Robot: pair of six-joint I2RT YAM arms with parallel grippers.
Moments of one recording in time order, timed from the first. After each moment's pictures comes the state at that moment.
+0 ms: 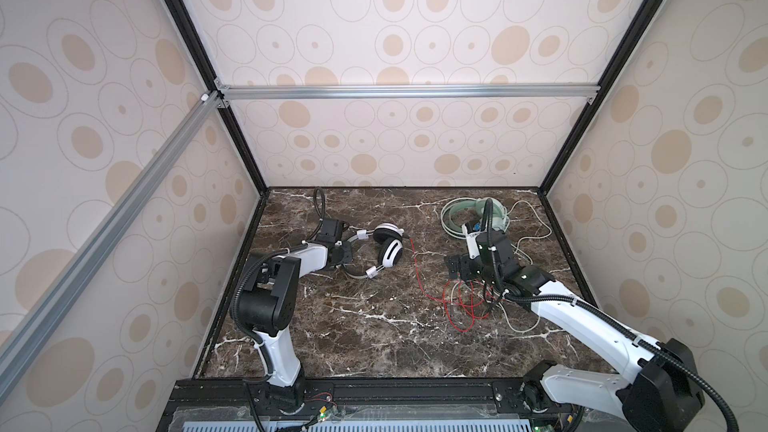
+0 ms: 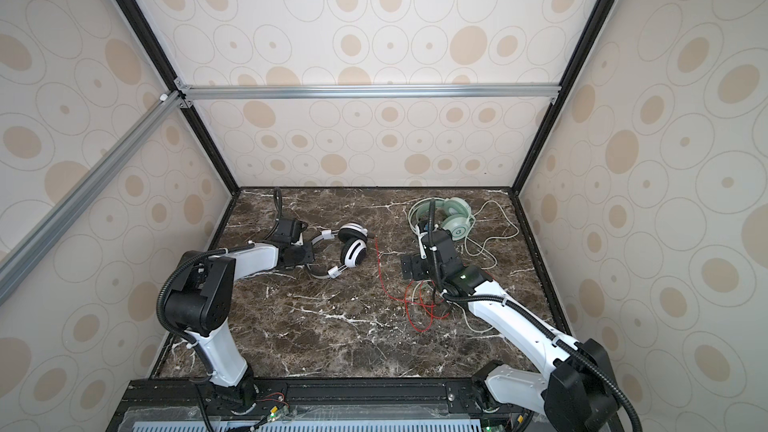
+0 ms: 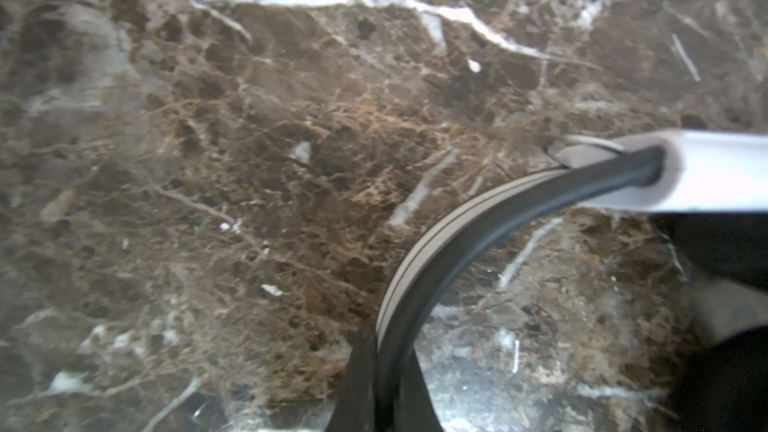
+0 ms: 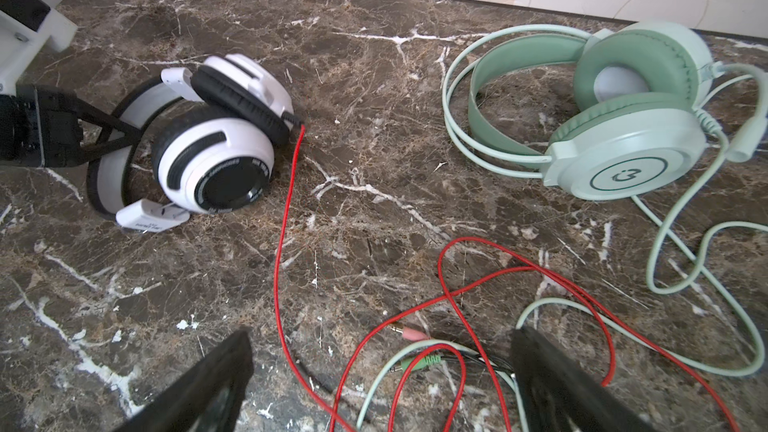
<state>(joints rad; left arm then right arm) -0.22 1.82 1.01 -0.18 -0.05 -0.36 0.54 1.17 0.84 -0.35 0.16 0.22</state>
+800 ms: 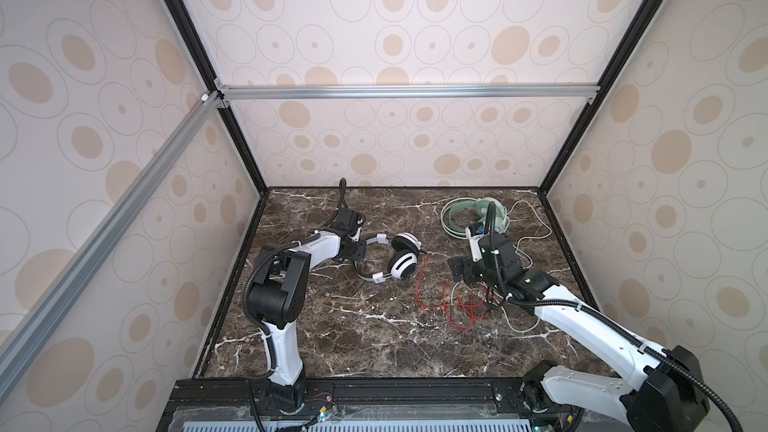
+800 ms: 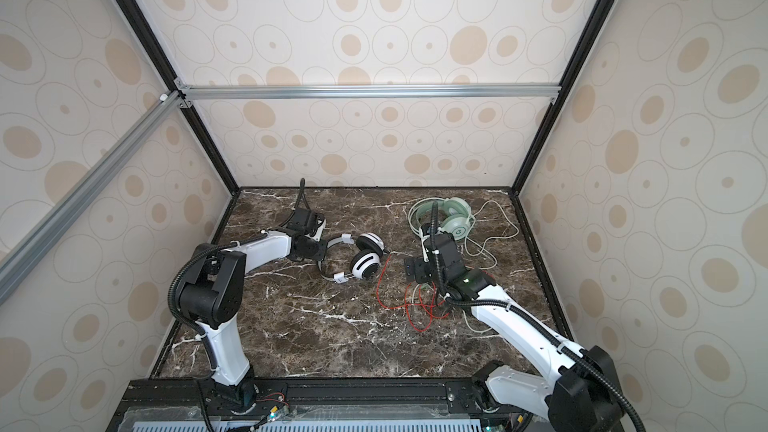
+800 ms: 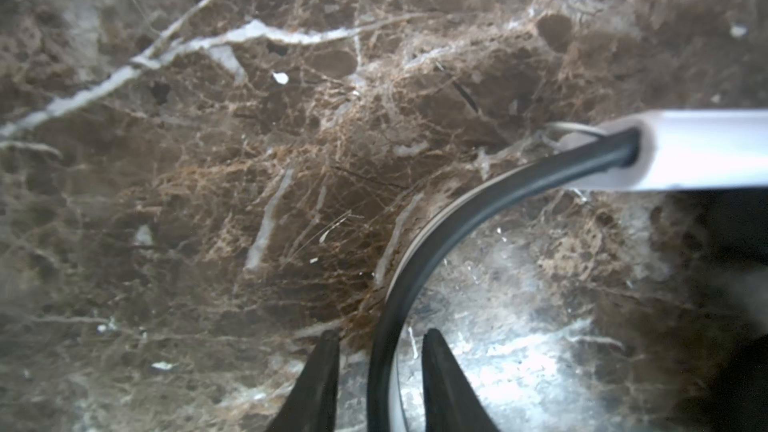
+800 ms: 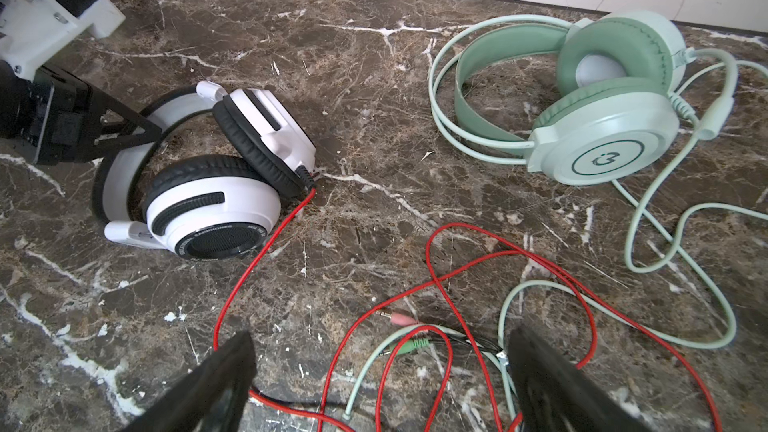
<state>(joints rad) -0.30 1.90 1.22 -0.39 0.00 -0.09 0.54 1.13 0.81 -0.37 0.18 0.22</state>
